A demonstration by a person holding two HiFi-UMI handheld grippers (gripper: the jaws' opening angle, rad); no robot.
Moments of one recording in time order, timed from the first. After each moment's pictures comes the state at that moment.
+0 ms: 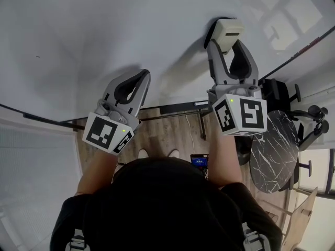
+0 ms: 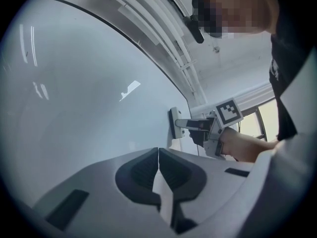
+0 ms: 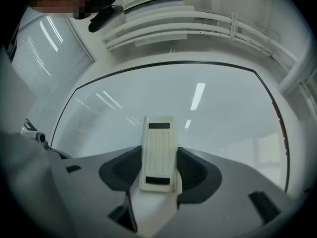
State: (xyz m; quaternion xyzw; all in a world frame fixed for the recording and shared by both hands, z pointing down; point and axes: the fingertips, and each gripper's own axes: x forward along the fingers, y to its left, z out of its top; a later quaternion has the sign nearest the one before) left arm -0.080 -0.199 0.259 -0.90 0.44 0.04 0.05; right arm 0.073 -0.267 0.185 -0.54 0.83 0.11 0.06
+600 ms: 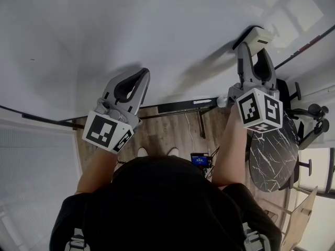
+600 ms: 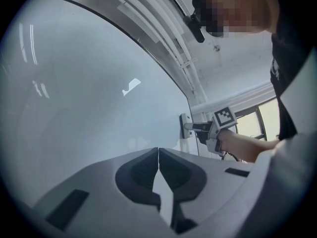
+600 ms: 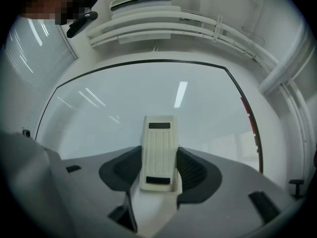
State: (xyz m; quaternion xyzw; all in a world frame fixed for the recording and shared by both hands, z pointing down) left arm -0.070 -0.205 0.267 -0.90 0.44 0.03 0.05; right arm 0.170 -0.287 0.199 -0.61 0.79 0.07 0.07
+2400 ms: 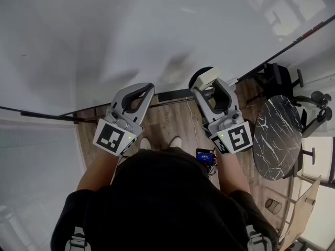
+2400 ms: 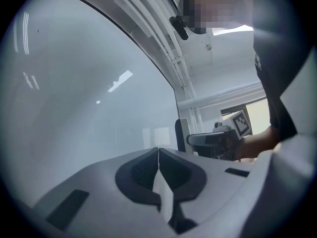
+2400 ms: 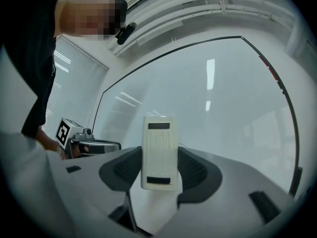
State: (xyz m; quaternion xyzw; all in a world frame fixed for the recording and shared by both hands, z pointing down) left arm -0.049 -0.162 0.343 -0.92 0.38 0.00 0.04; right arm 0.078 -0.179 0.338 -0.41 0.91 0.03 0.03
